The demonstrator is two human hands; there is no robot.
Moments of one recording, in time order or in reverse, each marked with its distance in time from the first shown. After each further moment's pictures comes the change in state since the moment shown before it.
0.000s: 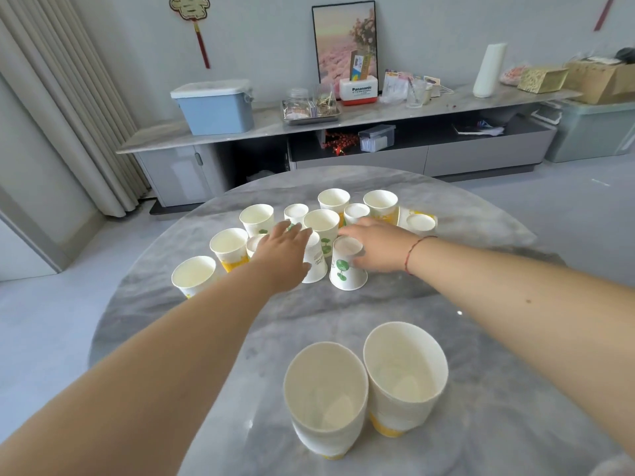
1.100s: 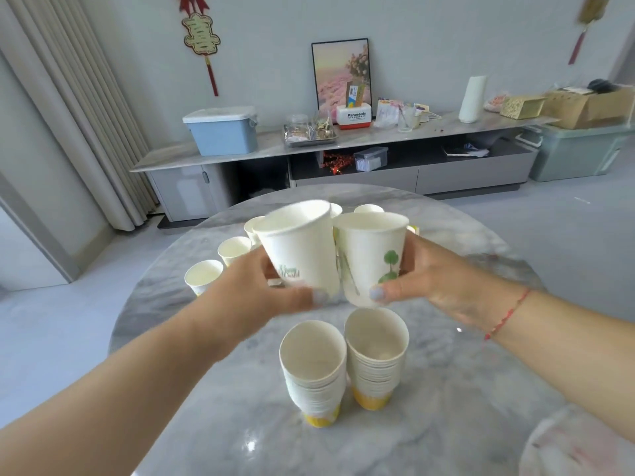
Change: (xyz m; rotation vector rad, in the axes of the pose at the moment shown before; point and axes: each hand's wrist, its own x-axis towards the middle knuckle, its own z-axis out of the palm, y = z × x) left_hand -0.170 0.046 -0.097 -1.263 0.023 0.035; right_hand -0.165 -0.049 -0.051 1.141 0.059 -0.150
